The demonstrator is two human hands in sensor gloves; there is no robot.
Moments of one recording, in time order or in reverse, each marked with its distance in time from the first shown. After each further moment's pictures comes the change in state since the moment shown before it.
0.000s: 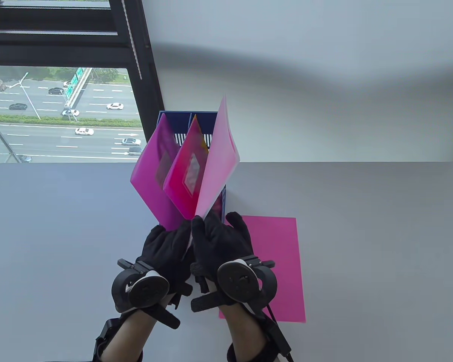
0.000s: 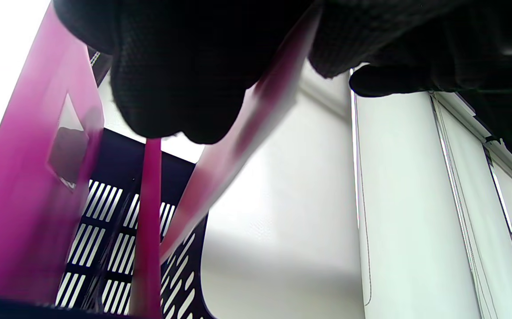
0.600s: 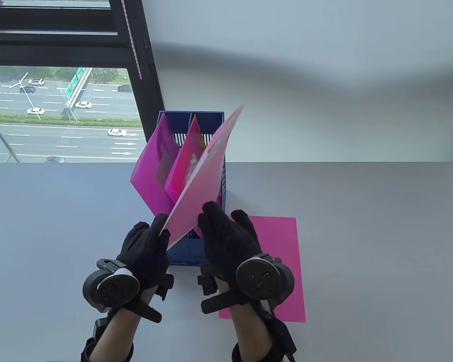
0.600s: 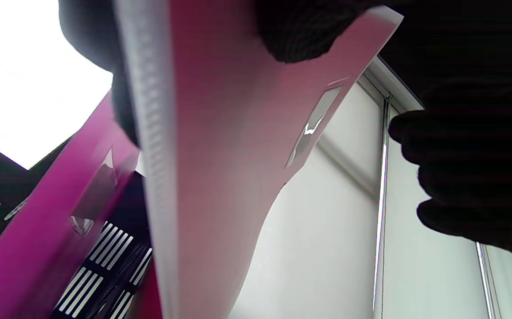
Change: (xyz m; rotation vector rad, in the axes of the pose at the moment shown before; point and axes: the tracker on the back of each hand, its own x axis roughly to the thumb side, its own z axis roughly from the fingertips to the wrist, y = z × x) left_hand -0.041 0.034 0.005 0.197 0.149 0.247; right_hand -0.026 -0.028 -0.013 -0.030 0.062 -0.177
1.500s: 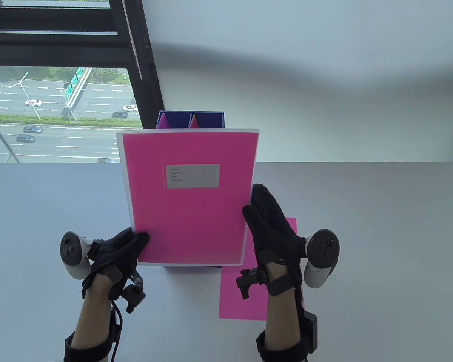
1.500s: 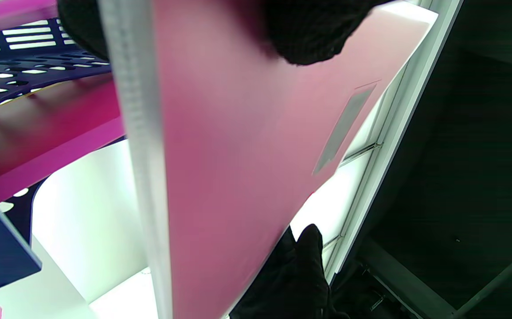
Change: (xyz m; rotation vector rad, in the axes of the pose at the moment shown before) left_hand -0.077 -0.016 -0.008 -0.421 0.078 0.878; right_hand -0.085 -0.015 -0.024 0.325 0.280 -0.609
